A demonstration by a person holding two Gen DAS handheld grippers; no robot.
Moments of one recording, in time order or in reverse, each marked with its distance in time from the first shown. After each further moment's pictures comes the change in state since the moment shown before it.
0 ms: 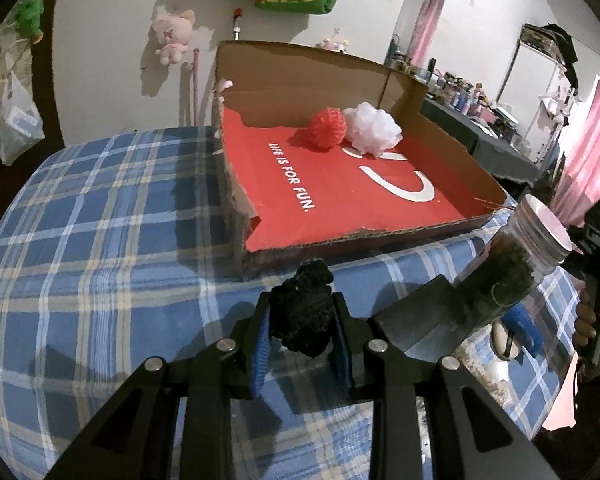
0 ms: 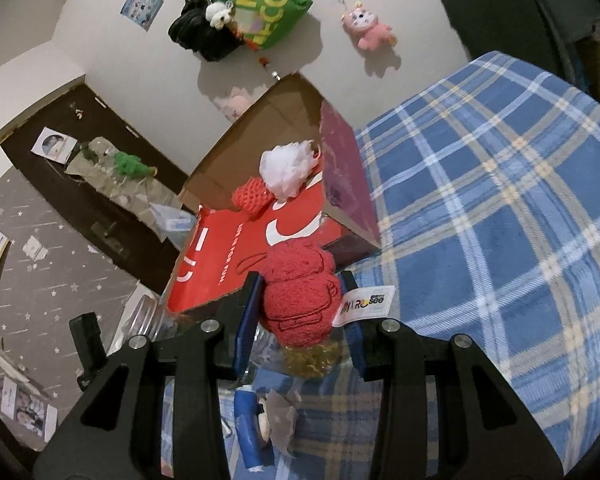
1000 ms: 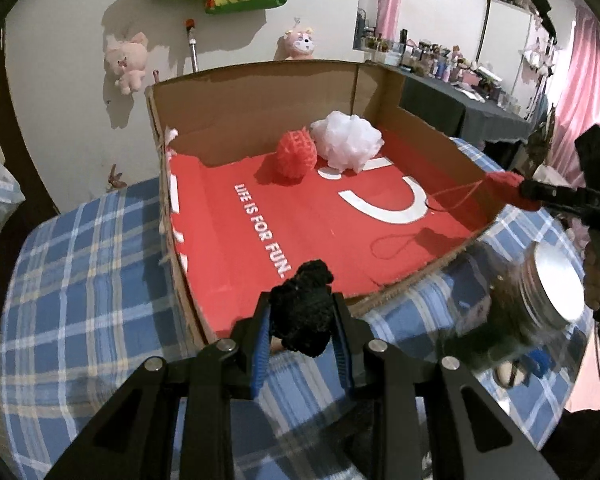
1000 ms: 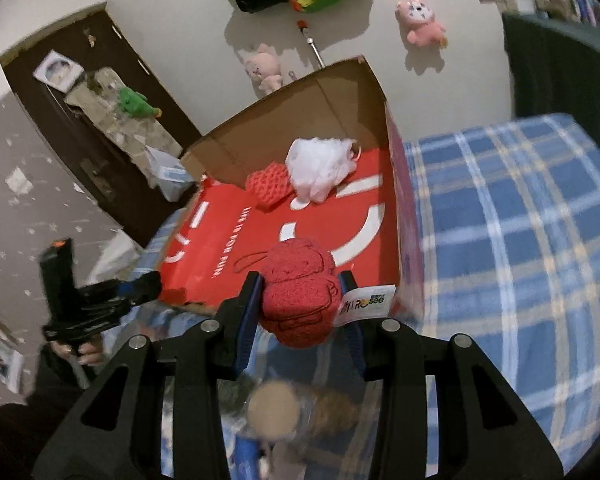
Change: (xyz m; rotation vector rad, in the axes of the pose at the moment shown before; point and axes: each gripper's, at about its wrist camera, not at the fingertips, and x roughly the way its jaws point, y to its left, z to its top) left arm 0.027 -0.036 0.070 0.177 0.055 0.035; right arm 0.057 0.063 0.049 -0.260 0.125 -0.098
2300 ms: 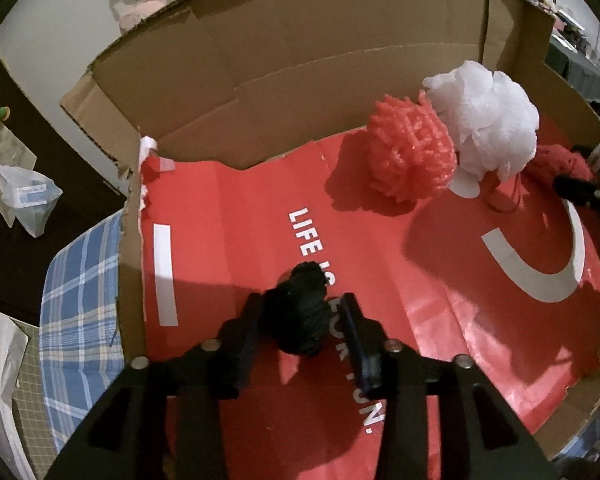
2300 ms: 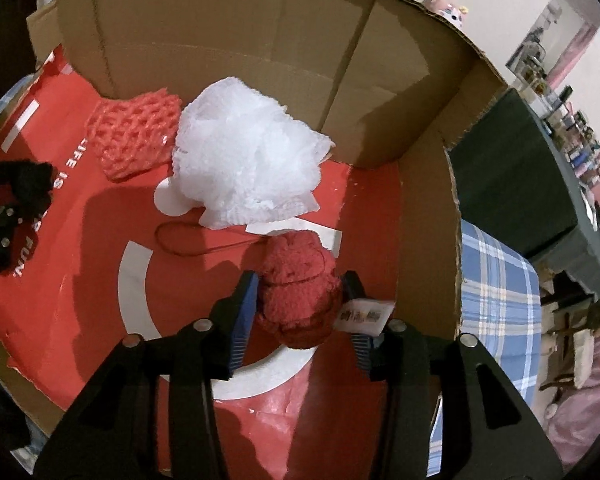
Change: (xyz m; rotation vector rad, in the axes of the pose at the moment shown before) left arm 0.138 0.029 0.088 0.001 0.265 0.307; right arm 0.188 0.025 0.077 -0.443 0.371 -0.590
